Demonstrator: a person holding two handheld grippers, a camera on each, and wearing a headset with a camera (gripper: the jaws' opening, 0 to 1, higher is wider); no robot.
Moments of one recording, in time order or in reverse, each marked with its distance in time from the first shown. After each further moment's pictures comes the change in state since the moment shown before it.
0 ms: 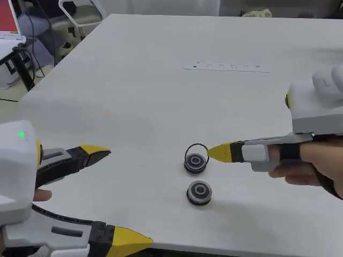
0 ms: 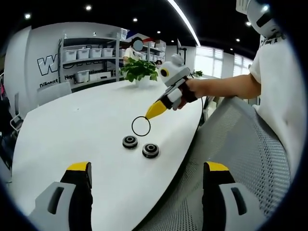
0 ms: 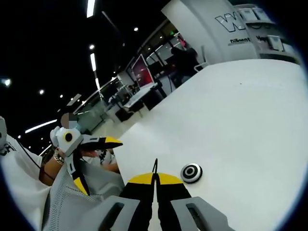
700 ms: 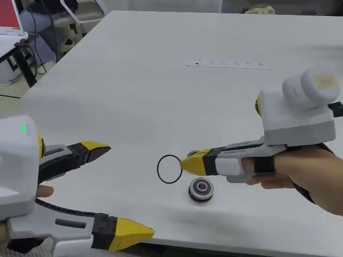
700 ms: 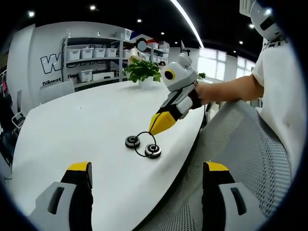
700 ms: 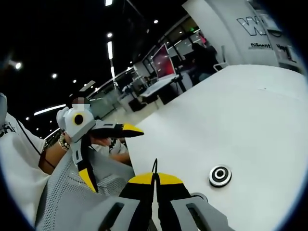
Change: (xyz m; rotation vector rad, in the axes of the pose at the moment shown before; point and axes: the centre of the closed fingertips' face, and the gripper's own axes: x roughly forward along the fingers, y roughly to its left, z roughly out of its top) left arm 0.000 0.003 0.000 -0.017 -0.006 0.020; right arm 0.037 0.043 -0.021 -0.122 0.075 0.102
